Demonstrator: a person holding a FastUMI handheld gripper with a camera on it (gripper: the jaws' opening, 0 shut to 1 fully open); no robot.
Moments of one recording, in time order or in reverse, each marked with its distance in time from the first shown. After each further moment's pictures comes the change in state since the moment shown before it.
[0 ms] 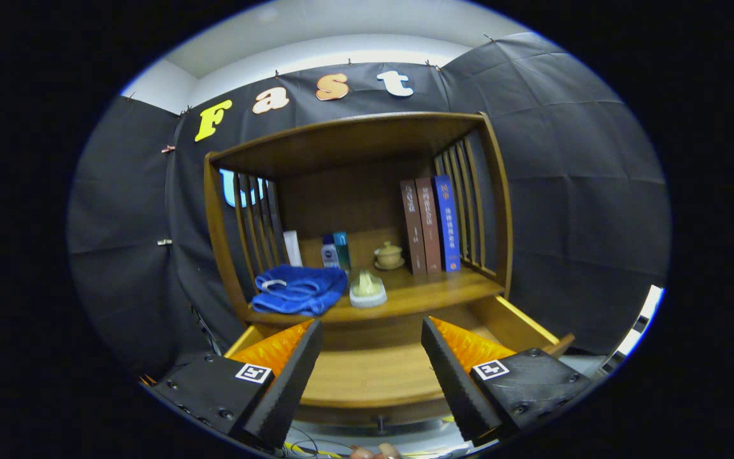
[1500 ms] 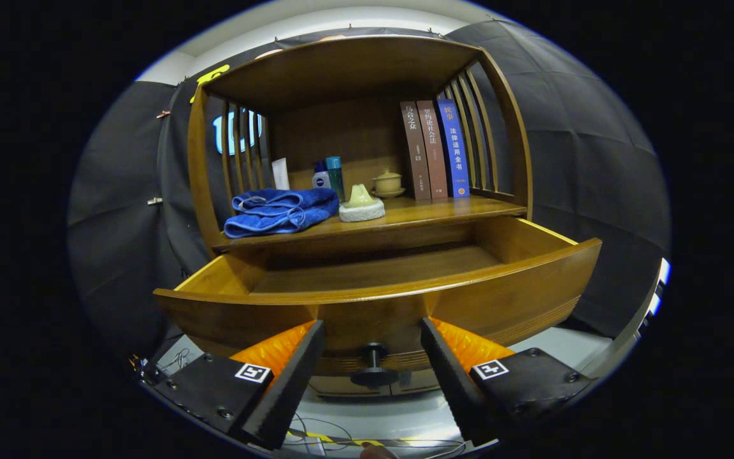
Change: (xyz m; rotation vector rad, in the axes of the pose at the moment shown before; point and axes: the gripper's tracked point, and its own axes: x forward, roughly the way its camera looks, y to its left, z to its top) arm 0.072 -0.007 -0.109 -0.012 0.152 -0.001
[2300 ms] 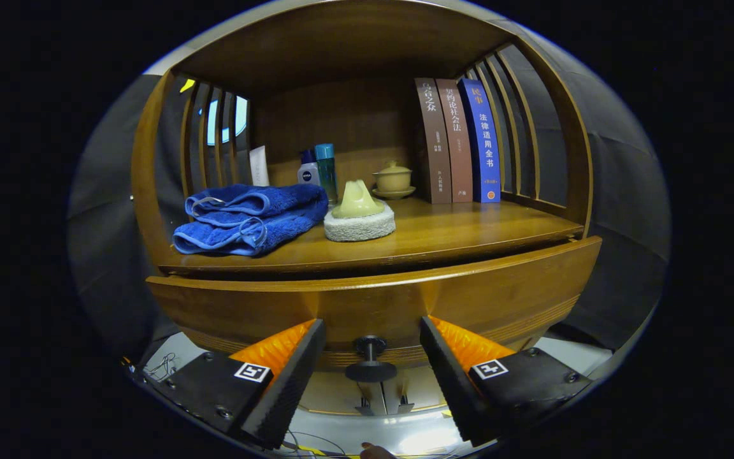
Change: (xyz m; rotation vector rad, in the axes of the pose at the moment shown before) arm 0.119 0.000 0.012 -0.027 0.055 -0.015
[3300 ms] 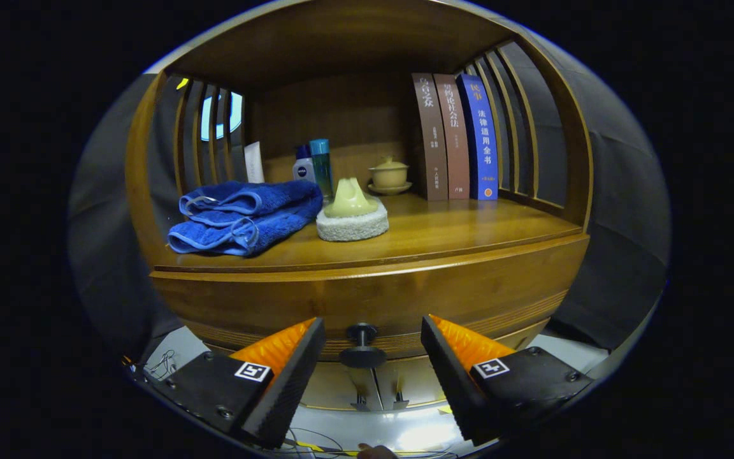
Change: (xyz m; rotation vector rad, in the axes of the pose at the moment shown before) arm -0.018 -0.005 0.012 -0.023 0.010 -0.016
